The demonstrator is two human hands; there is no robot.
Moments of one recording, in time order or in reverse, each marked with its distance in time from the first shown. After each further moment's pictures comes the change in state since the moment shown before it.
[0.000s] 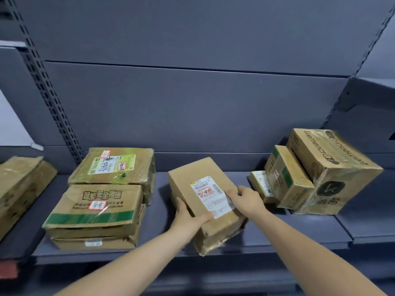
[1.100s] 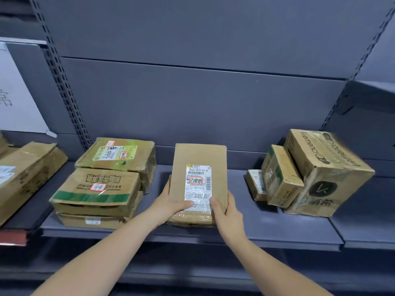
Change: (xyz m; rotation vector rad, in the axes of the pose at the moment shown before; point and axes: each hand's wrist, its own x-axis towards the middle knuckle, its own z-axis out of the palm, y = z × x) left_hand 0.006 -0.005 -0.027 0.075 -0.036 0.225; right_hand -0.076 0.015 0.033 0.508 0.002 -0.101
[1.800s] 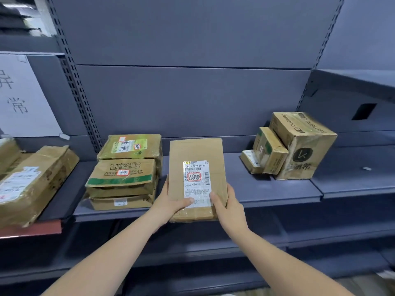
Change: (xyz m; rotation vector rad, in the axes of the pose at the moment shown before) left_hand -0.113 -0.014 -0.033 -0.096 -0.037 0.065; right_hand -0.119 -0.015 0.034 -0.011 0.085 -0.030
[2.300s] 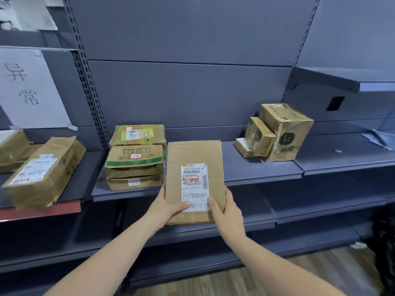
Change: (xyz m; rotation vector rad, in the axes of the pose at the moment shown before) left_hand -0.110 -0.014 -0.034 0.020 -0.053 -0.046; right_hand -0.125 -0.010 0.034 -0.061 0.102 0.037
